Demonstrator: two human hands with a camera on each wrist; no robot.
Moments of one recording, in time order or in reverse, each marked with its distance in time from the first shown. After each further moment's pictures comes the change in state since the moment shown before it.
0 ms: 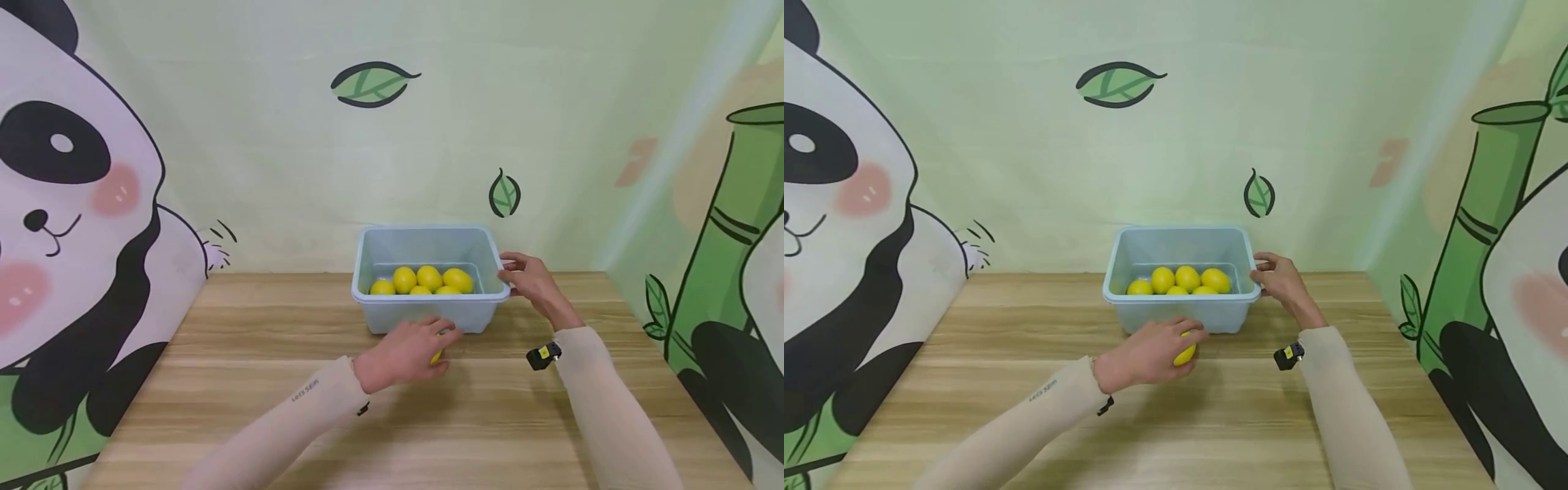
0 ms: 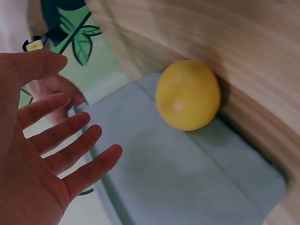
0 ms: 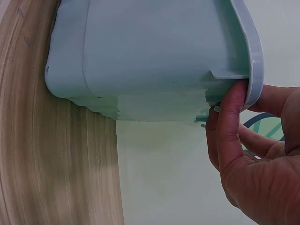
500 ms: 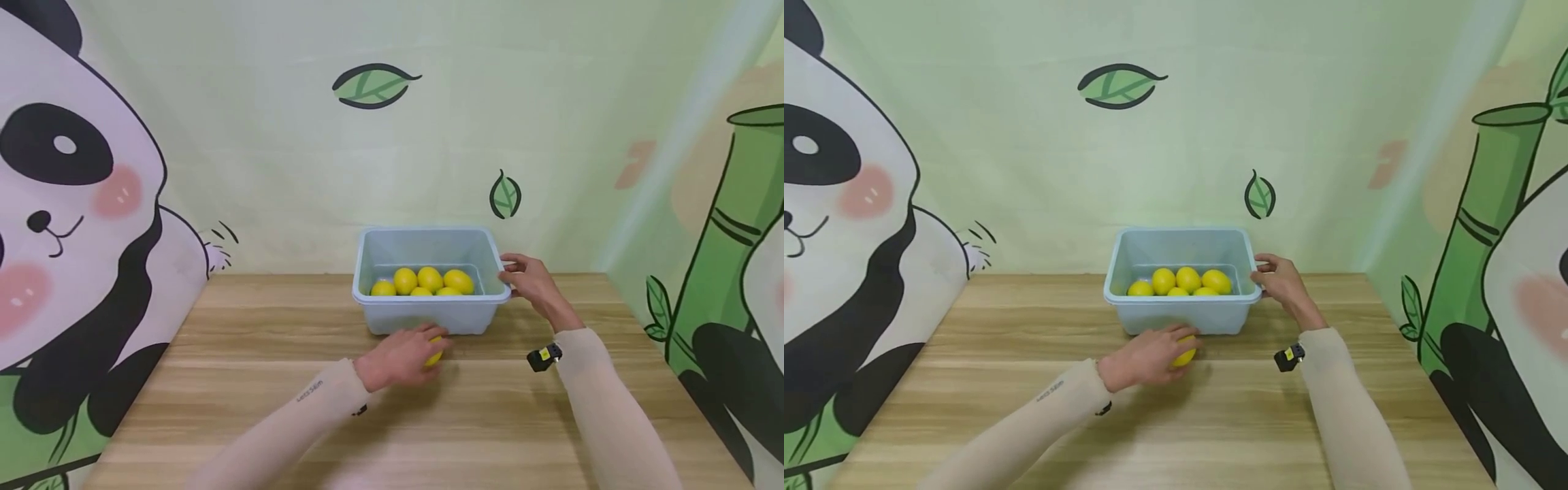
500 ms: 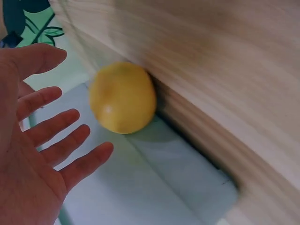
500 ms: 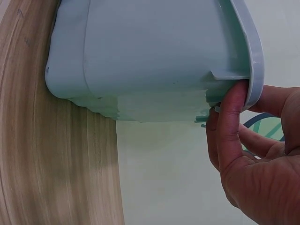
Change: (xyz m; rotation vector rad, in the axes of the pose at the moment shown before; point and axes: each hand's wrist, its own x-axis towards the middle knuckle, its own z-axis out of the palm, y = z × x) left_hand -0.003 -0.015 0.040 -0.028 -0.090 -0.021; right_hand 0.000 0.001 0.002 0.000 0.001 -0.002
